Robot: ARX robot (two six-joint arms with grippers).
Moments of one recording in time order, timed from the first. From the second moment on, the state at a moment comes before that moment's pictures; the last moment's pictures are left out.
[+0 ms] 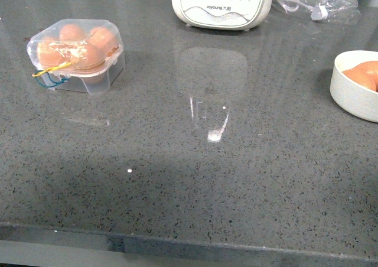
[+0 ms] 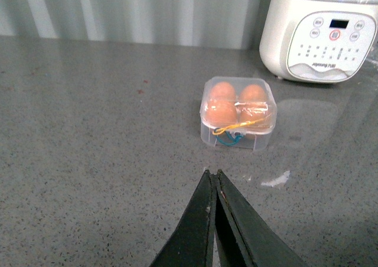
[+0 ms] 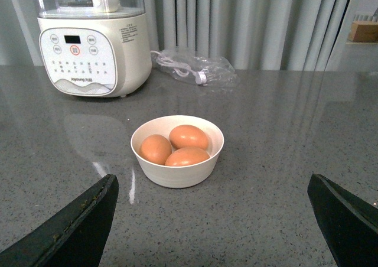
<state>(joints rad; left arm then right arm) 0.00 0.04 0.03 0.01 0.00 0.00 0.00 0.00 0.01 0.00 0.00 -0.01</state>
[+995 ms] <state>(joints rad) 0.00 0.00 0.03 0.00 0.00 0.00 0.00 0.00 0.01 0.00 0.00 -0.01</state>
